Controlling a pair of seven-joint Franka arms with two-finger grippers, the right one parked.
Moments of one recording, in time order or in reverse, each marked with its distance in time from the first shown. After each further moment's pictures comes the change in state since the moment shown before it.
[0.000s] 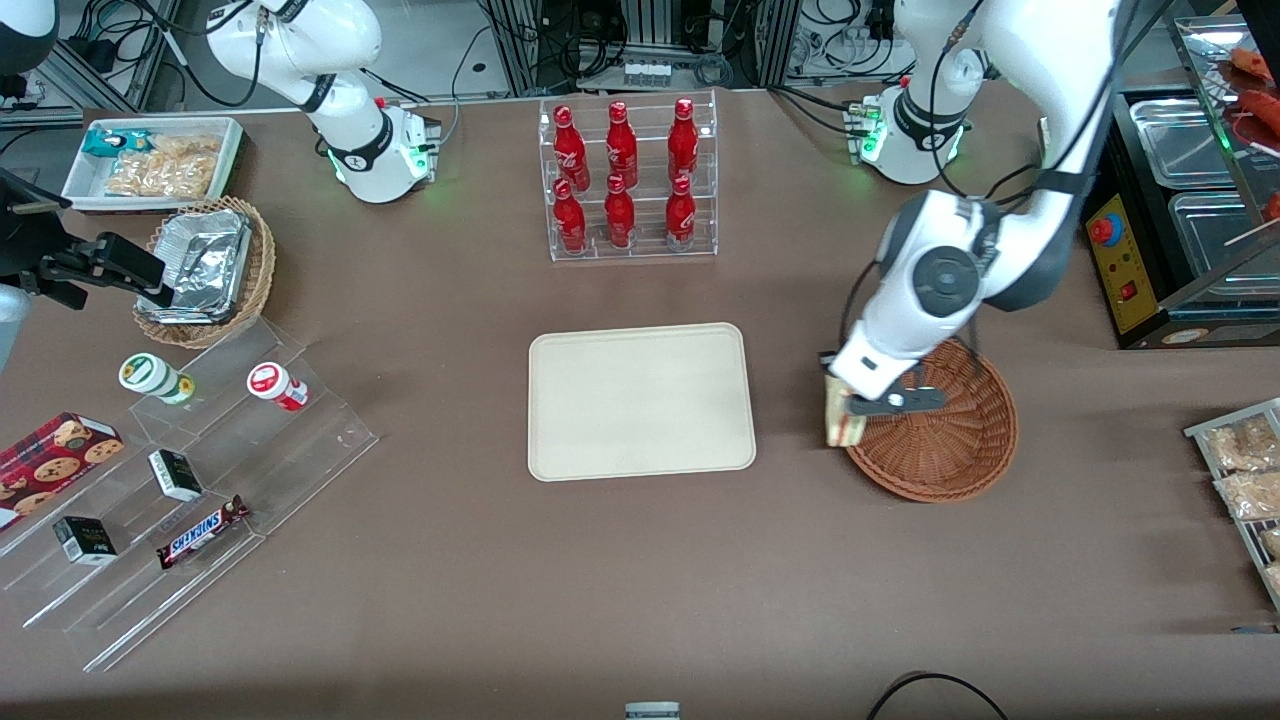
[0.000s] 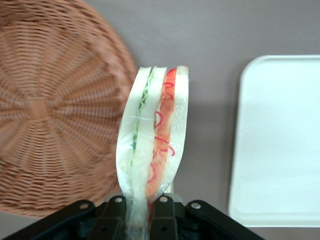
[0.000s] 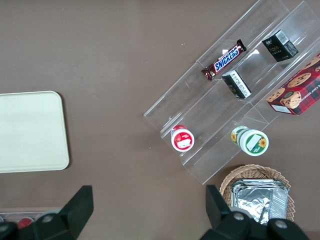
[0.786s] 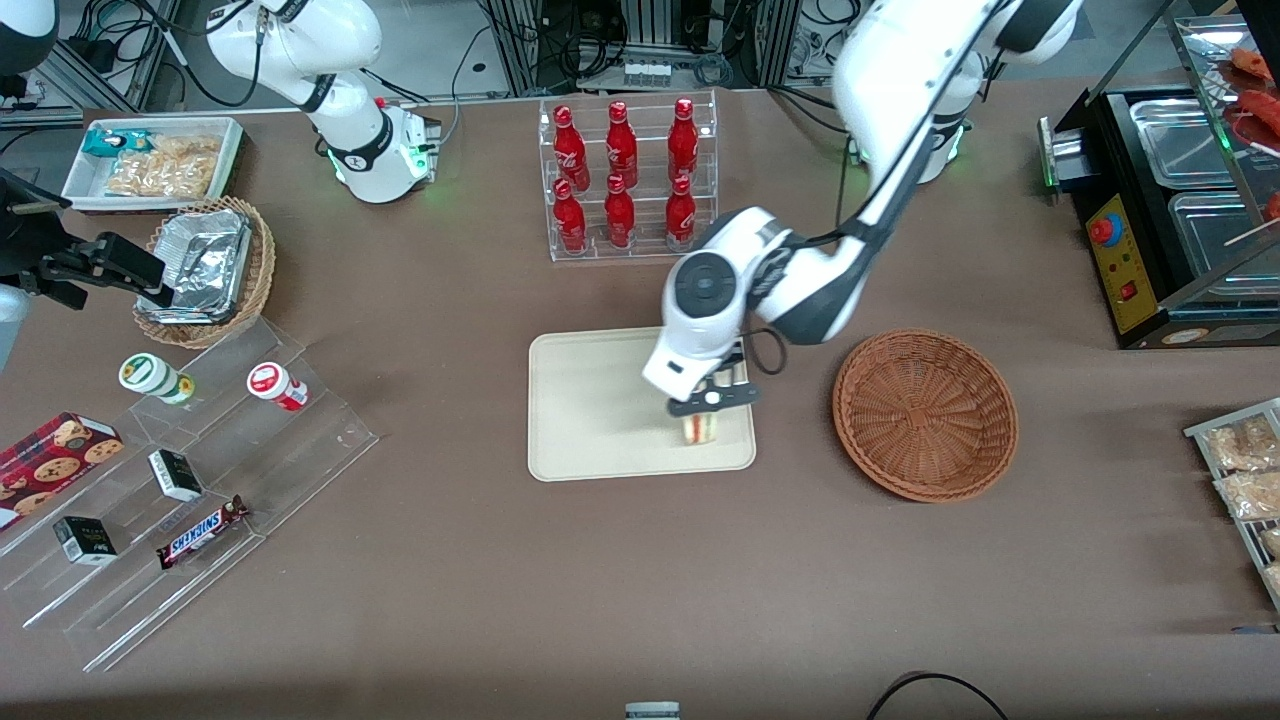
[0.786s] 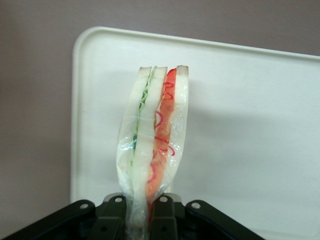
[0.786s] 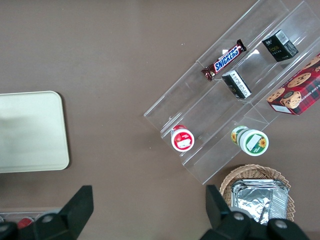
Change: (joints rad) arm -0.336 0.387 0.000 0.526 0.062 -0.138 -0.487
